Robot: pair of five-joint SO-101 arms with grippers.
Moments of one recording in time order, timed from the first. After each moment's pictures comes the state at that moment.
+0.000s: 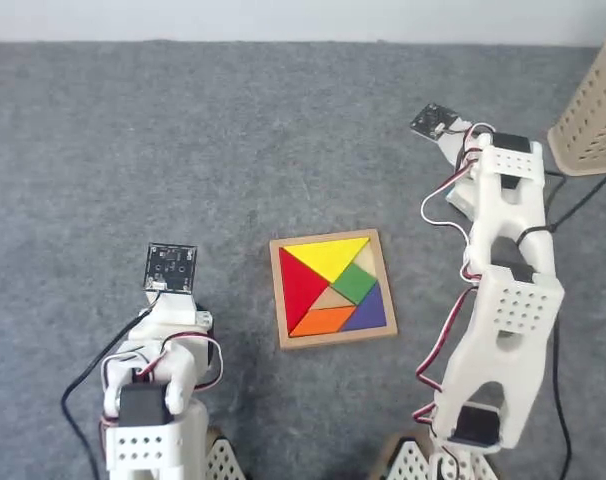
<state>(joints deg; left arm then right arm) -8.7 -102.7 96.9 71.2 -1.2 5.8 43.6 -24.4 65.2 57.5</state>
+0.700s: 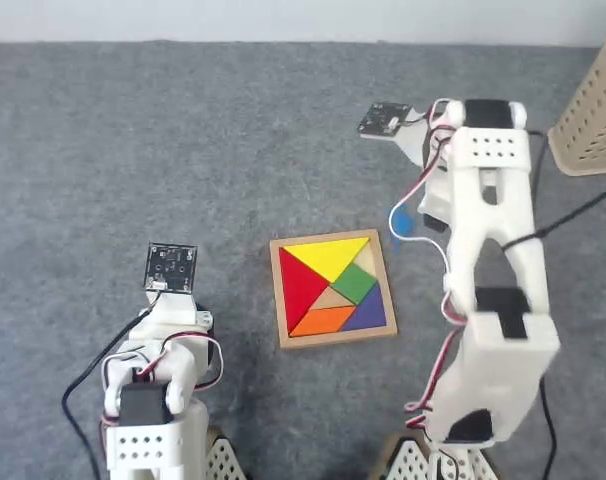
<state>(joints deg) -8.7 -102.7 96.9 71.2 -1.2 -4.2 19.6 -22.0 98.2 60.8</state>
